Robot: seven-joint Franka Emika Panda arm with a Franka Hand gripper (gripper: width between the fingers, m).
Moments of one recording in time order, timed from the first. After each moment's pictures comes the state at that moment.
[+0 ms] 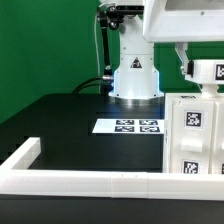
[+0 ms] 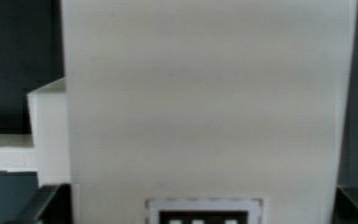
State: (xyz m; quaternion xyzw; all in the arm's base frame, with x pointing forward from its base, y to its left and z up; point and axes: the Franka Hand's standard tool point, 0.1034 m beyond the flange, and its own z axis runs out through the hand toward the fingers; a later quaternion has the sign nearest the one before) arm 0.615 0.103 0.163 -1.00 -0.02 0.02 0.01
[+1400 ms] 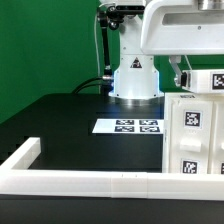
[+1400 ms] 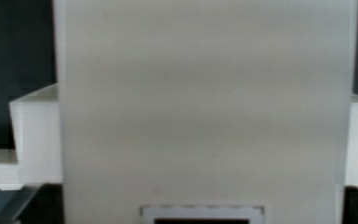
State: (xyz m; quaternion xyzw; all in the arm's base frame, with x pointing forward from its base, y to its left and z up) arm 0.611 0.100 0.149 -1.00 -0.02 0.03 0.00
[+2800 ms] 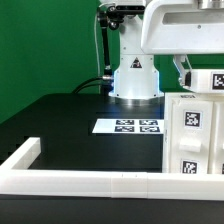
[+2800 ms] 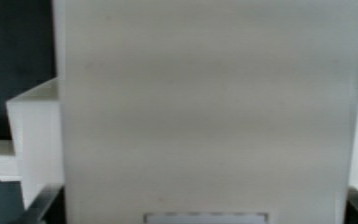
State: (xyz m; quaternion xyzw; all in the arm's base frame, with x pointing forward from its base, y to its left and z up) arm 0.610 0.101 0.150 -1.00 -0.02 0.00 0.01
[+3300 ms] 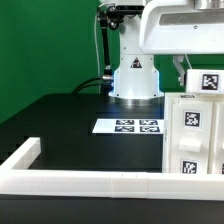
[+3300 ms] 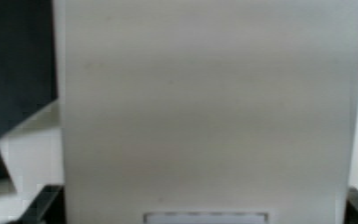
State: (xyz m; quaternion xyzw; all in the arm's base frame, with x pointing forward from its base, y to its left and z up) arm 0.610 0.102 0.149 -0.98 0.17 0.01 0.02
